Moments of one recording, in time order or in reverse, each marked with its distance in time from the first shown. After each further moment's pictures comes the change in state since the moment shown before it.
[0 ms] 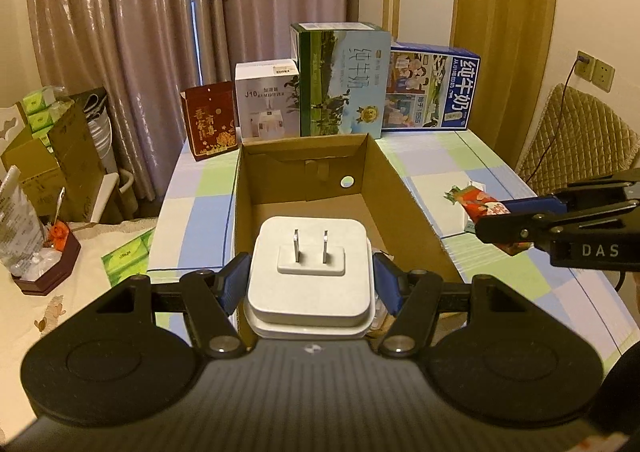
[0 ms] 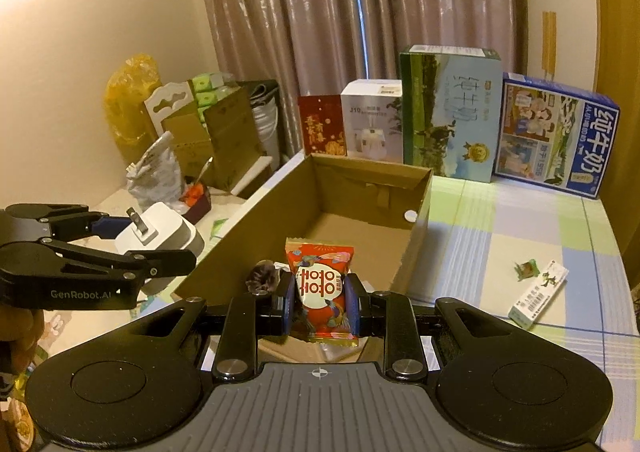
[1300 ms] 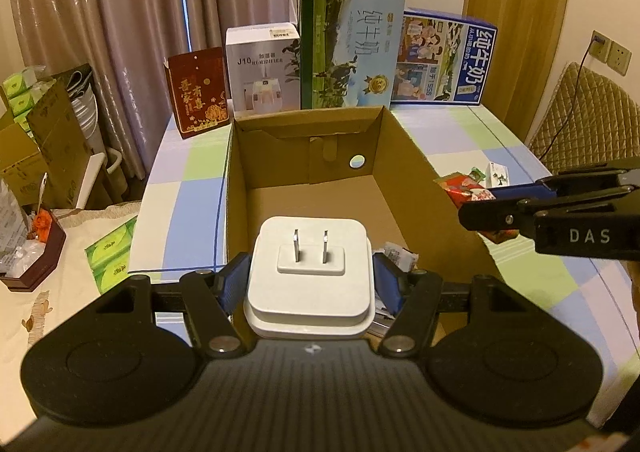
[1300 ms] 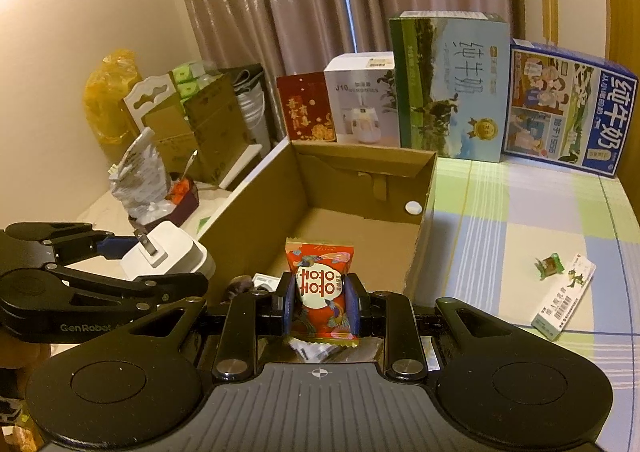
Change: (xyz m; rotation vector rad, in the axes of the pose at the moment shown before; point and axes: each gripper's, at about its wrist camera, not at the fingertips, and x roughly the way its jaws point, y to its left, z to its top) left arm 0.078 0.020 0.012 0.004 0.096 -0.015; right arm 0.067 -0.024 0.017 0.064 0.047 -0.003
